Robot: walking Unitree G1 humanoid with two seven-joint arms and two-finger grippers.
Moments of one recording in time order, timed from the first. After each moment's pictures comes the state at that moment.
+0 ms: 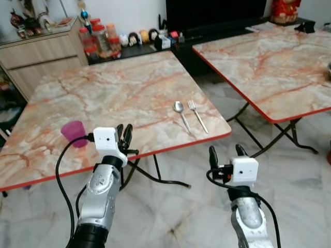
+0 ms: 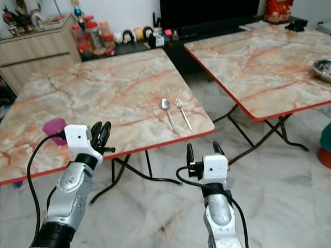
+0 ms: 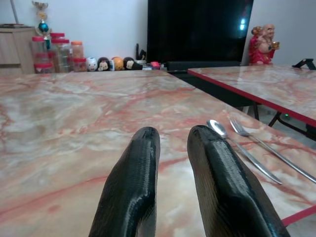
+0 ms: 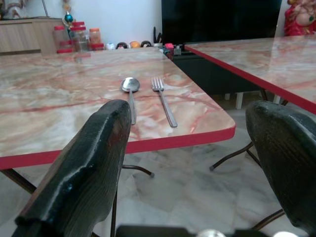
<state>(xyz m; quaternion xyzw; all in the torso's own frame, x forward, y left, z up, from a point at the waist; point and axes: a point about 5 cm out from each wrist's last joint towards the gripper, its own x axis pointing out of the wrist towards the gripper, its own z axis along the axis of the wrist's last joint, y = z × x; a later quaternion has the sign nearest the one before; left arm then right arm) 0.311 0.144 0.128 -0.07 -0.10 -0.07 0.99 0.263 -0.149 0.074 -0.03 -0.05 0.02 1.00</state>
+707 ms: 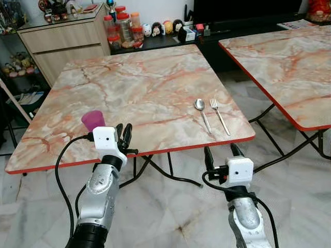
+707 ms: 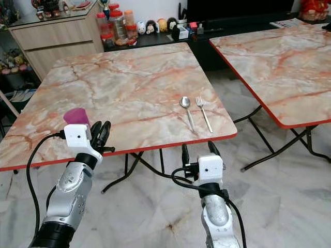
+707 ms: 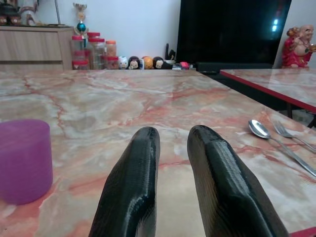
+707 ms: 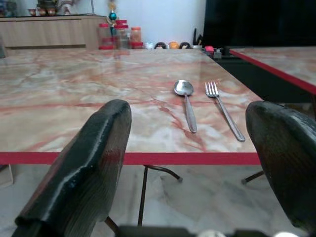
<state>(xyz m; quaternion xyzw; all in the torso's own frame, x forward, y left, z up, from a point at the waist) 0.311 0.145 0.129 -0.07 -0.10 -0.06 0.99 0.262 -0.143 0.075 -0.05 -0.06 0.04 1.00</state>
